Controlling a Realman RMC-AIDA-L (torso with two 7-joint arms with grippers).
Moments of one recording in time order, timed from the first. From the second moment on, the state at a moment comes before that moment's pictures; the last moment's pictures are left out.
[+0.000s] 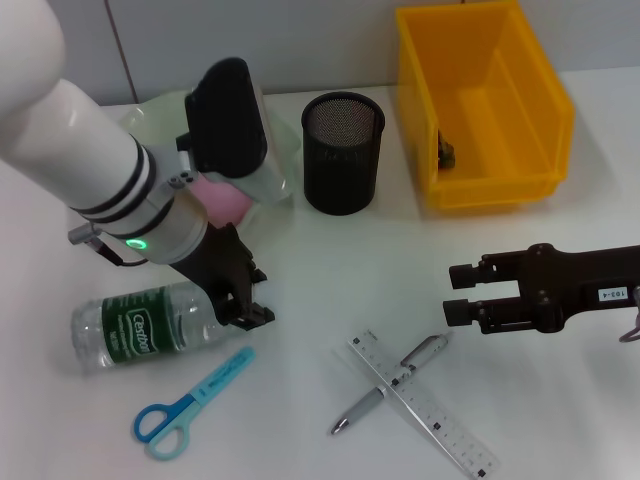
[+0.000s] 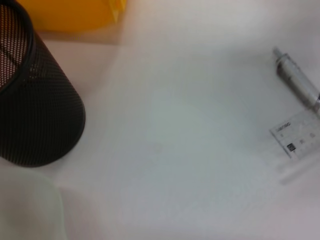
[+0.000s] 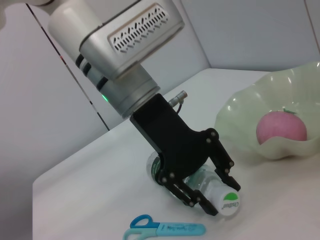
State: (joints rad) left arm -0.86 -2.08 1.55 0.93 2.45 1.32 -2.03; right arm 0.49 1.97 -0.76 -0.64 -2.01 -1.71 1.56
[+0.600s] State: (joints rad) left arm -0.84 -2.07 1.23 0.98 2.42 1.52 -1.96; right arm 0.50 1.97 -0.76 -0.64 -2.01 -1.71 1.56
